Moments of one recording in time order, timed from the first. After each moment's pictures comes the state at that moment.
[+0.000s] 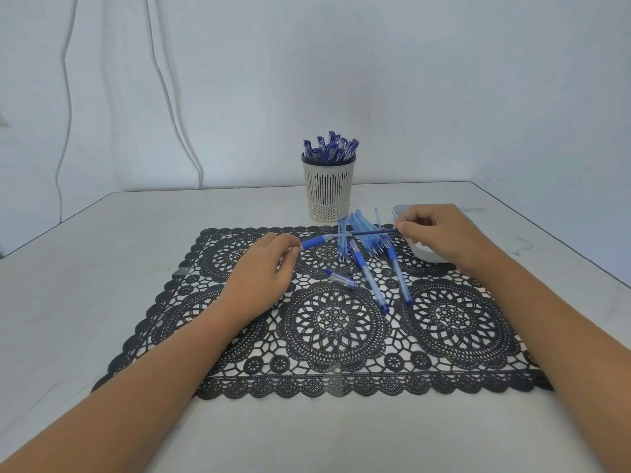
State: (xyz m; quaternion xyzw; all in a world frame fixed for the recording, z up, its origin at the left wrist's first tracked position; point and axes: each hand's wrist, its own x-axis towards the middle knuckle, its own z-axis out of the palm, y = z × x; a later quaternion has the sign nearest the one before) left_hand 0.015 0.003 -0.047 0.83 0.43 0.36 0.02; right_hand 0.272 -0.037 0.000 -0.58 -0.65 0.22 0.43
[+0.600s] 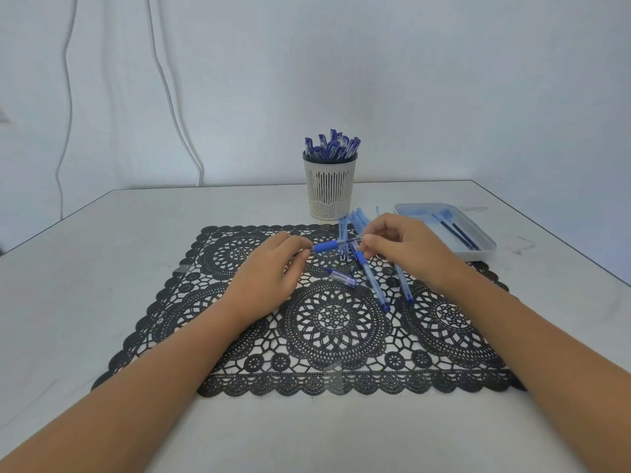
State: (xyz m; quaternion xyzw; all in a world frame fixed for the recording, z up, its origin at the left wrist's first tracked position) left_hand 0.016 -0.003 -0.045 0.86 0.36 0.36 0.00; right_hand 0.232 -0.042 -0.012 -0.53 -0.68 0.28 0.43
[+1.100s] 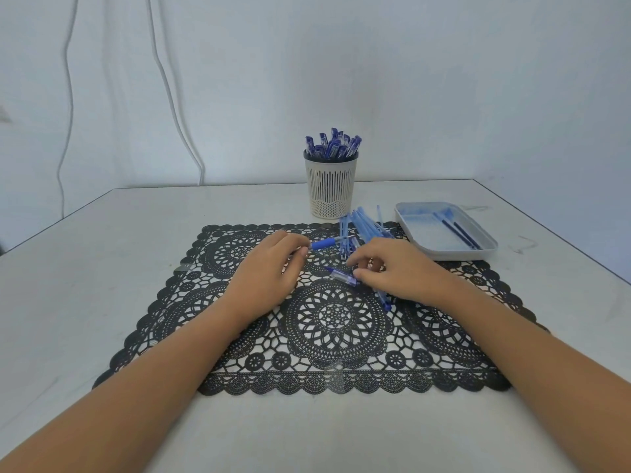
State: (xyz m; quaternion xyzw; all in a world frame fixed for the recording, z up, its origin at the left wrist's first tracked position) left_hand 0.015 0.001 -0.049 0.85 0.38 0.36 0.01; right_hand 0.229 -0.038 -0.027 -0.56 -0.79 0.12 0.22
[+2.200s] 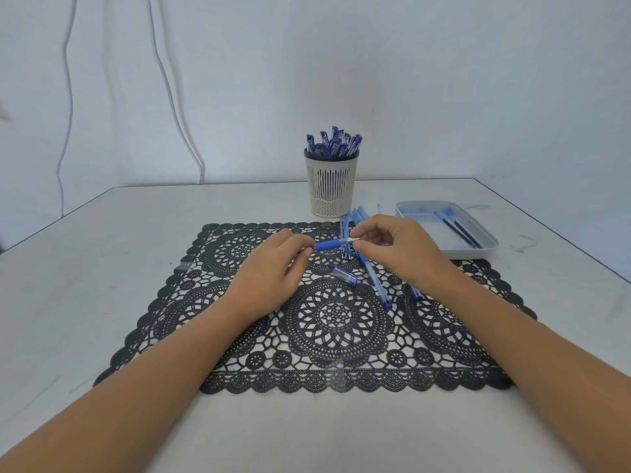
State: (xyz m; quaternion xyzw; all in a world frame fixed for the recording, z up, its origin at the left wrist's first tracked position) left_hand 0.017 -0.003 -0.047 0.86 0.36 0.36 -0.01; right_hand 0.223 -0.037 -0.020 -0.51 -0.70 0.22 0.45
